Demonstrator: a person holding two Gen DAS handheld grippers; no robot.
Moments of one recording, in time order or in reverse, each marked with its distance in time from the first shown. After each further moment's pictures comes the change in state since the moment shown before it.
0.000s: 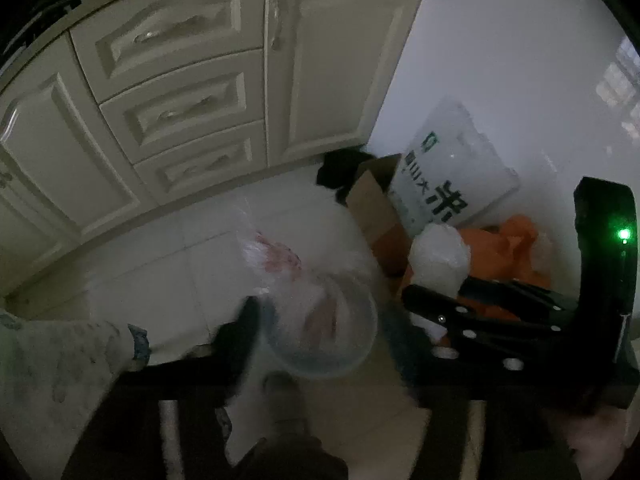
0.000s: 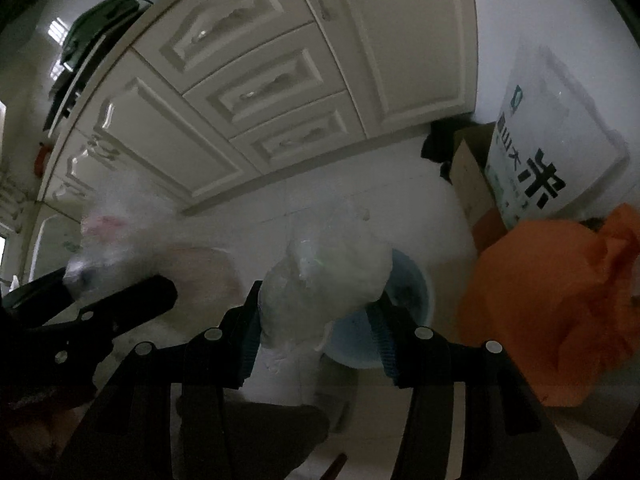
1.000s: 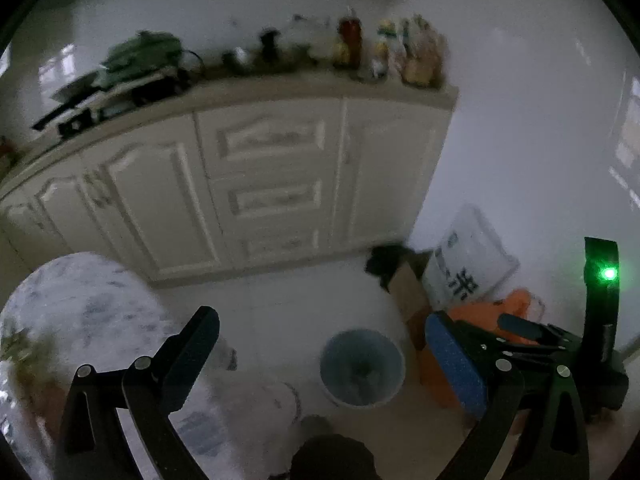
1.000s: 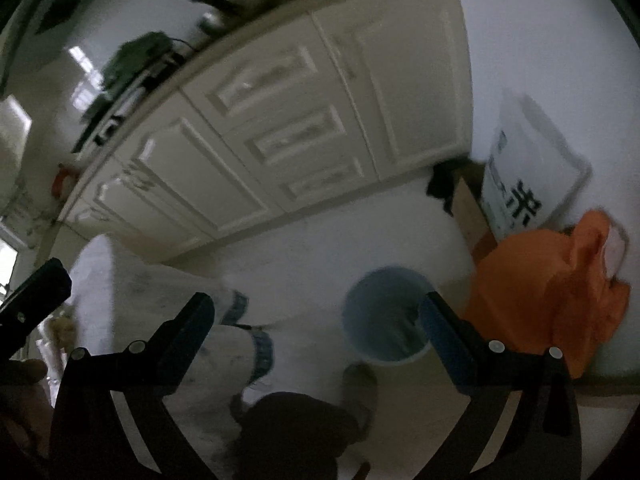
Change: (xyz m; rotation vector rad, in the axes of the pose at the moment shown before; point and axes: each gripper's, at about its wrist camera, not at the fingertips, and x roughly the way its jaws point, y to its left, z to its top) left arm -0.253 0.010 -0.170 -0.103 -0.399 0.137; right arm -0.128 0.094 -0.037 -0.032 -0.208 0.024
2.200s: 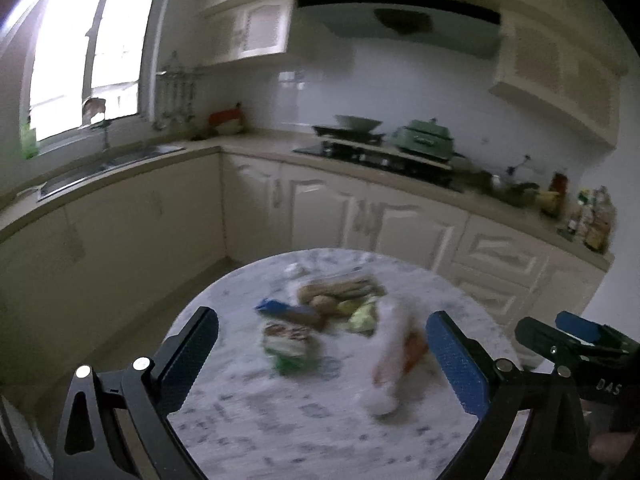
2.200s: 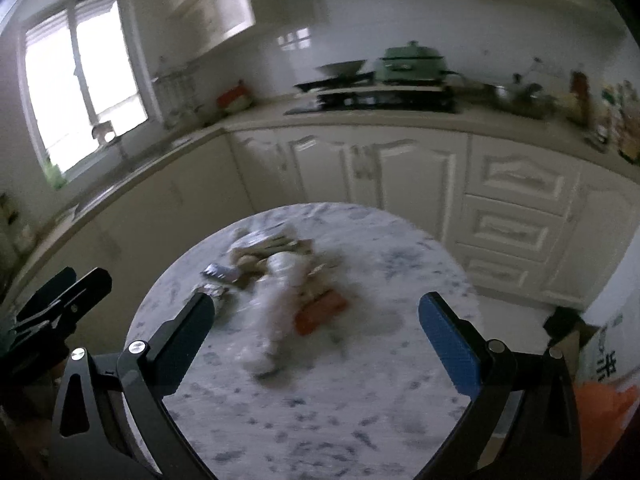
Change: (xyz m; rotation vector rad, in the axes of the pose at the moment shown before) left arm -0.375 0.142 -0.273 -0.488 -0.314 0.534; right arm -0.070 0.386 -0.132 -0.621 -0.083 0.325
